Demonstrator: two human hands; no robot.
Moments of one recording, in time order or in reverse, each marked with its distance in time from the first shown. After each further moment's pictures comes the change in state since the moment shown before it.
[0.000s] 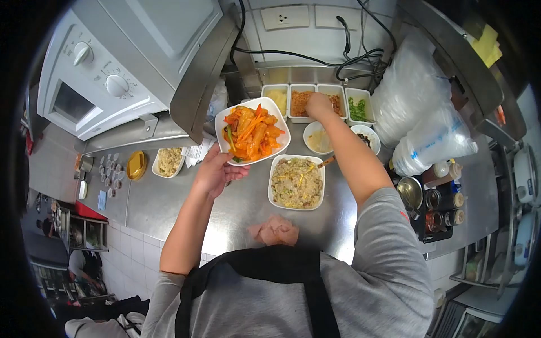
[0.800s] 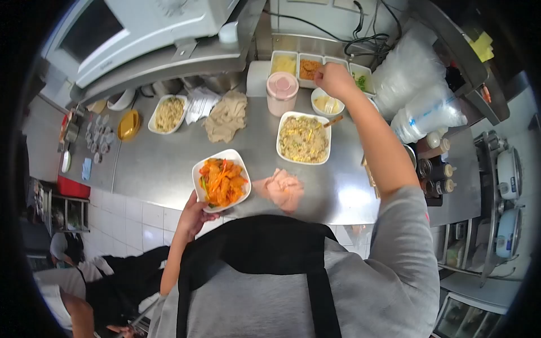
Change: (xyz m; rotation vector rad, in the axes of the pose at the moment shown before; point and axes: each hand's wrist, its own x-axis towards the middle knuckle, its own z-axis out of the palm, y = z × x) left_hand -0.180 -0.134 -0.125 -0.156 0.178 -0.261; right_hand -0.125 -0.036 -0.072 0.046 0.160 -0.346
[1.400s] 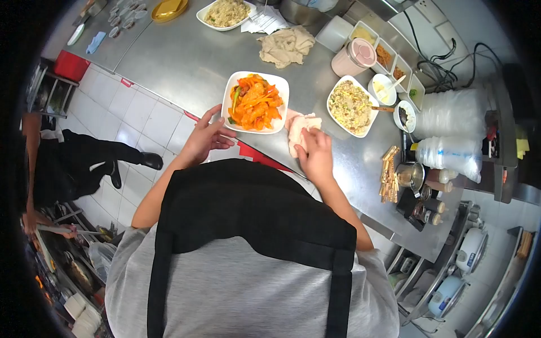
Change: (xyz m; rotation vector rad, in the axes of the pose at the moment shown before) left_hand -0.022 -0.038 -0.016 -0.069 0.087 0.084; right_hand -0.229 -0.157 0.141 0.158 0.155 -0.330
